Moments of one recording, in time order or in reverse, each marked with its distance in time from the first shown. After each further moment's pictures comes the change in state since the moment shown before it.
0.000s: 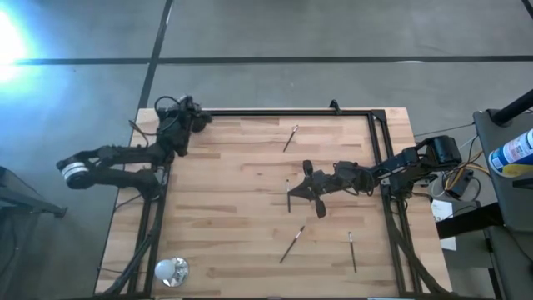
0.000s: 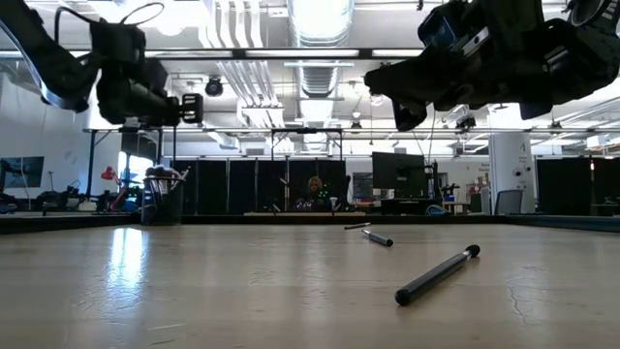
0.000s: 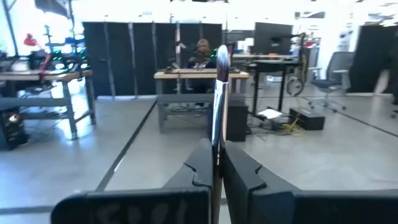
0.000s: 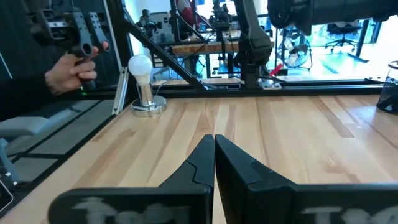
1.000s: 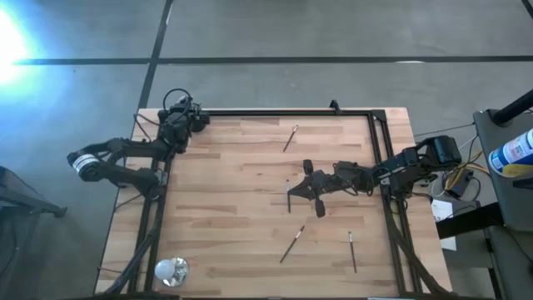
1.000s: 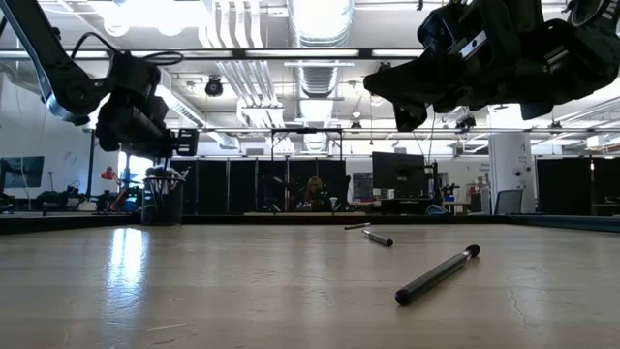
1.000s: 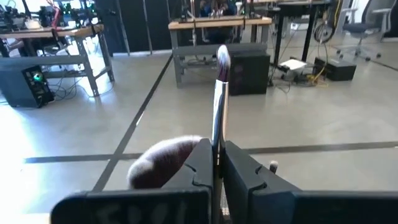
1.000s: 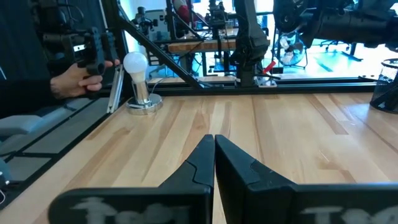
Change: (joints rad) left arm 0.156 0.133 -0.002 -0.154 0.085 -0.143; right arm 0.000 0.000 0.000 -0.009 0.018 -0.007
